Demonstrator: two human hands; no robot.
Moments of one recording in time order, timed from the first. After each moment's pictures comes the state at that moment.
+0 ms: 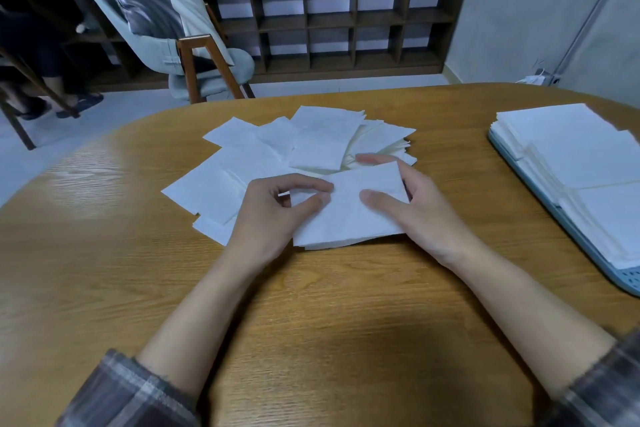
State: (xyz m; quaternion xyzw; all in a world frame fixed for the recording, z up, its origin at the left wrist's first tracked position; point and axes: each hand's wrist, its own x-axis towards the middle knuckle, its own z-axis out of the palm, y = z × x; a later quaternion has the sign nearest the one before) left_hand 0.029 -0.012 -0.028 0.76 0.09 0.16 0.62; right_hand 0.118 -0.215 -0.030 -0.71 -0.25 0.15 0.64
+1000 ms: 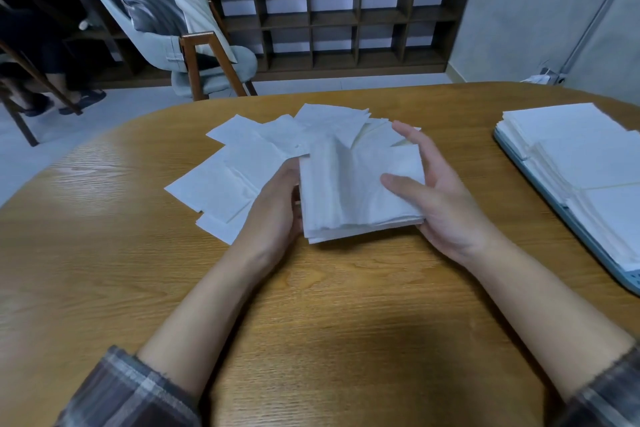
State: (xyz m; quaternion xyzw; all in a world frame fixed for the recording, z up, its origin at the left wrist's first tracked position) left_hand 0.029 -0.022 -0.015 0.68 0.15 0.09 0.71; right_hand 0.125 -0.222 -0.025 -0.63 -0.24 0.17 0.72
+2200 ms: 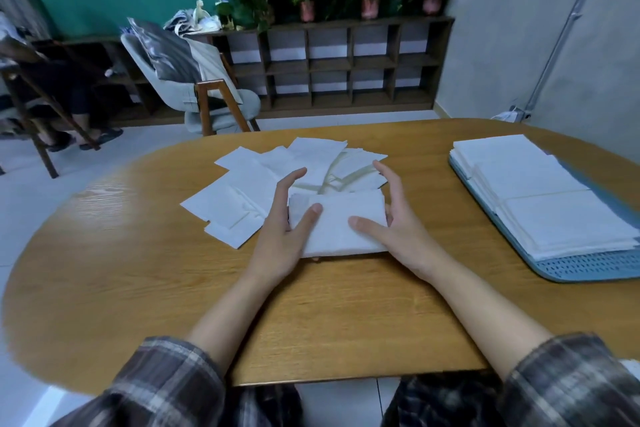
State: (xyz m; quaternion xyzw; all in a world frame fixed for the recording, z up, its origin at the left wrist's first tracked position) left_hand -0.002 -0.057 -0.025 0.79 0.05 0.21 0.57; right_hand 0.095 -0.249 -0.032 -0.69 -0.28 0.14 0.66
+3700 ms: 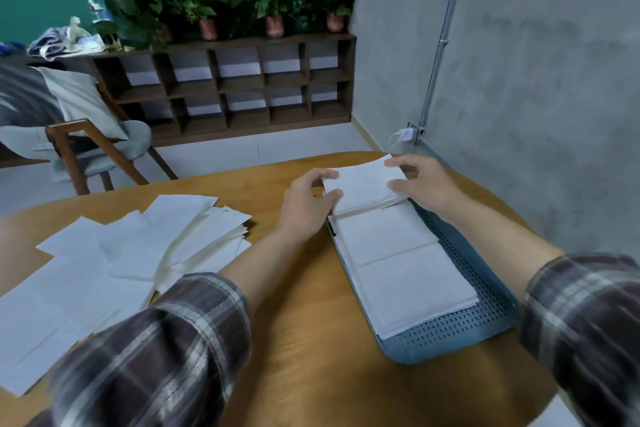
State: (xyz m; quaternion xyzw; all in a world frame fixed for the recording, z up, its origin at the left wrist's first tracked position) left_hand 0.270 -0.248 0.011 0.84 0.01 0.14 0.52; right_hand 0.342 -0.483 0.030 -0.86 -0.10 -0.01 0.50
